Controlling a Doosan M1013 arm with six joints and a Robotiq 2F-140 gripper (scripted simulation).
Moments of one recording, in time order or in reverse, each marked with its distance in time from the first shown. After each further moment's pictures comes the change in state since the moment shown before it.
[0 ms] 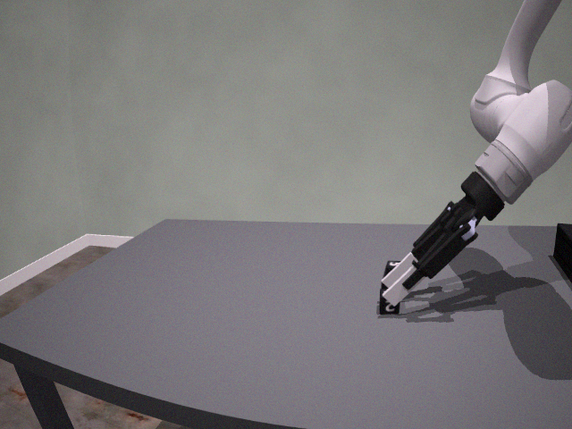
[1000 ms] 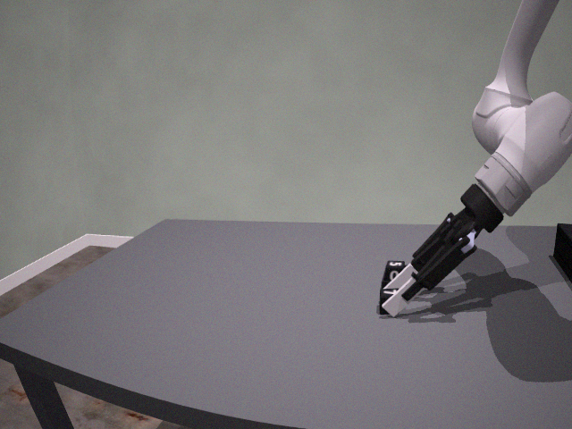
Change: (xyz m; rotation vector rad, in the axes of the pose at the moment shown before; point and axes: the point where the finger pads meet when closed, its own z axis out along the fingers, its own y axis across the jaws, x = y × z) arm 0.013 0.000 0.013 0.000 0.000 0.000
